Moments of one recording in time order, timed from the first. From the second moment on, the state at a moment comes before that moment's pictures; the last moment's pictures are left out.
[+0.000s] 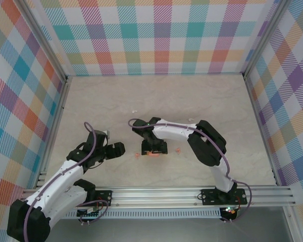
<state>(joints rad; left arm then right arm) -0.39 0.81 0.45 -0.56 0.11 -0.59 0.98 2.07 1.49 -1.00 -0.01 0.92</state>
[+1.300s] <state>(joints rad) -0.65 1.04 0.50 0.48 0.36 -0.46 0.82 1.42 1.35 -0.66 -0.08 1.02</state>
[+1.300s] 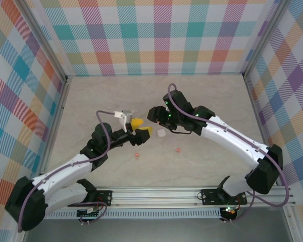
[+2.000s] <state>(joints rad) -0.69 1.29 0.54 0.78 0.35 -0.58 0.79 1.32 1.20 -0.55 -0.12 1.09</state>
